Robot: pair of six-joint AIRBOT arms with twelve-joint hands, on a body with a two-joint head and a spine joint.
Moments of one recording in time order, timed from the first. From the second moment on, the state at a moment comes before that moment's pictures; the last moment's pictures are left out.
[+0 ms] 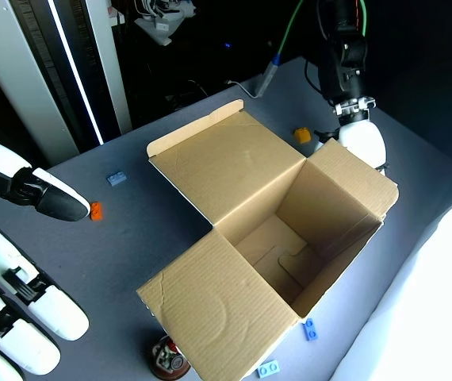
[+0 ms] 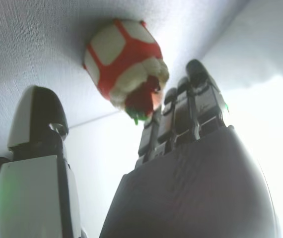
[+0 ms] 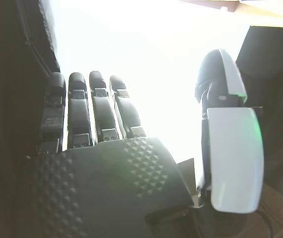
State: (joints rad) left arm 0.49 -1.14 1.52 -0.24 -0.08 1.08; right arm -0.36 -0.49 0.61 0.79 0.75 -1.52
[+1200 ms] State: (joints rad) left arm 0.50 -1.17 1.55 -0.24 -0.11 1.06; right arm -0.36 -0.49 0.61 0.79 0.75 -1.52
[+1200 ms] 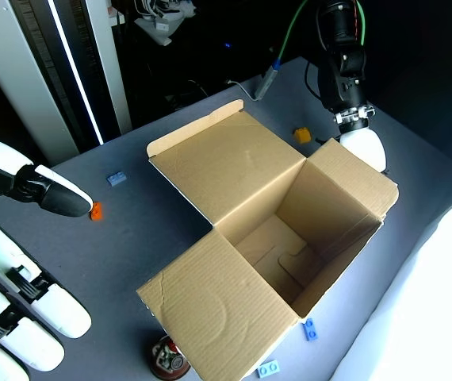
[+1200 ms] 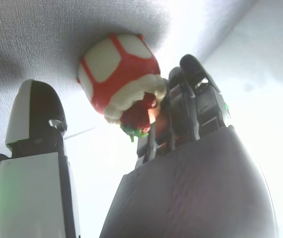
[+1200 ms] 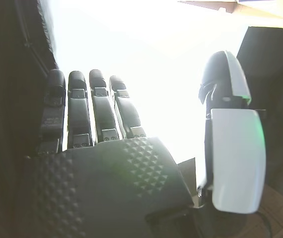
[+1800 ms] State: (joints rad) left arm 0.50 -1.17 1.55 -0.24 -0.11 1.05; right arm -0.36 -0.49 0.60 0.79 0.75 -1.52
